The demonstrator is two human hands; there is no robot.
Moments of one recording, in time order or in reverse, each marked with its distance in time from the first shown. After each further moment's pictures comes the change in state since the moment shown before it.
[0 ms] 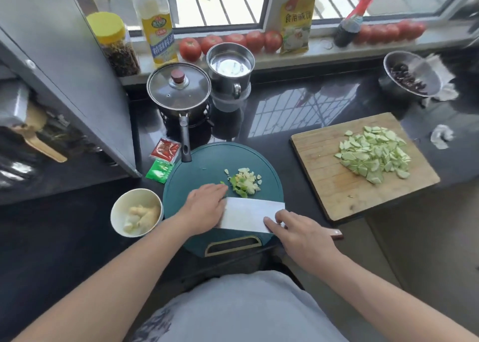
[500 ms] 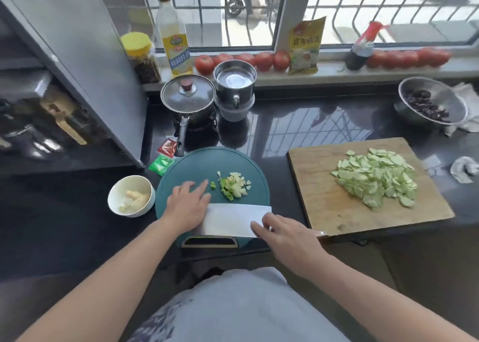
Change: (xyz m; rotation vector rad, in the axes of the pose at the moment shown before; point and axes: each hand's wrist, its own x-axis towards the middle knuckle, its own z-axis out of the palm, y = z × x) left_hand -0.024 0.045 0.015 -0.088 0.182 -0.443; right_hand -0.024 0.046 -0.013 0.054 -0.071 -0.183
